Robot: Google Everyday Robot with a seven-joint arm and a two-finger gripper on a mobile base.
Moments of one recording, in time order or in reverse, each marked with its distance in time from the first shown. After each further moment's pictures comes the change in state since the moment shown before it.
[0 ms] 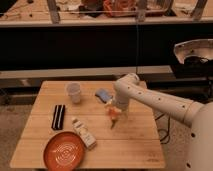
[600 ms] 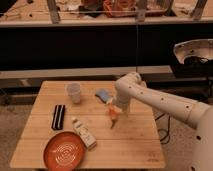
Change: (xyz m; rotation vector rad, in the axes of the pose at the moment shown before) arm 0.000 0.003 -0.013 0.016 0.014 0.055
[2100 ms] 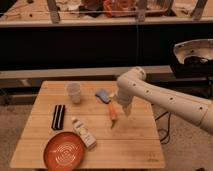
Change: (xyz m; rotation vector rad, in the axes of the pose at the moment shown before) arm -0.007 -0.004 -0.054 0.058 0.060 0.202
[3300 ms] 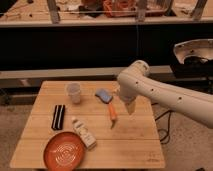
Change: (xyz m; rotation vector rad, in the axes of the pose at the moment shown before) arm 0.001 0.008 -0.060 0.004 0.102 0.189
